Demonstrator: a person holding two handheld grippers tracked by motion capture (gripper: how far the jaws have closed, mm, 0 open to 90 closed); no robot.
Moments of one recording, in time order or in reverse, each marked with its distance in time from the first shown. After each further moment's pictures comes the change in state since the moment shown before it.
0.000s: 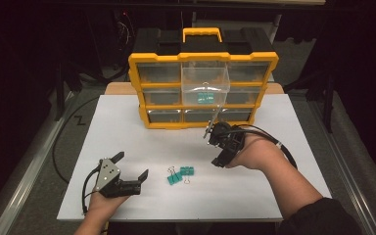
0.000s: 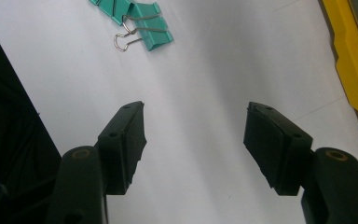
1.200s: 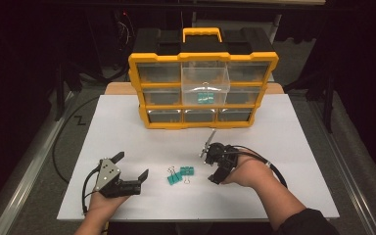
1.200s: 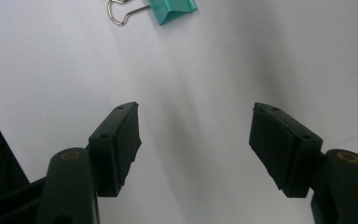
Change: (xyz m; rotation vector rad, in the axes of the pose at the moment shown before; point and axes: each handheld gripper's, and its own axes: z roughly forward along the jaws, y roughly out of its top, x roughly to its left) left arm 0.000 0.000 0.001 -0.002 -0.002 -0.005; right arm 0.016 -0.015 0.071 0.006 0.012 -0.016
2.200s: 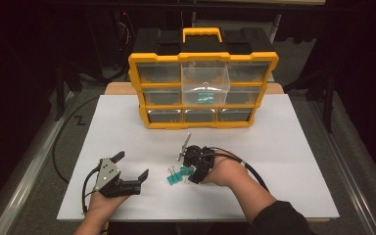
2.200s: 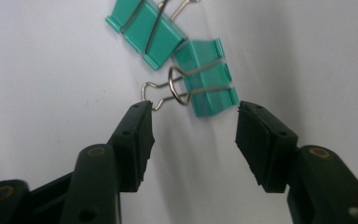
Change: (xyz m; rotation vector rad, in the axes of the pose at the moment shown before) left arm 0.000 0.000 0.000 -0.003 -0.010 0.005; right arm 0.019 0.052 0.025 -0.031 0.026 -0.101
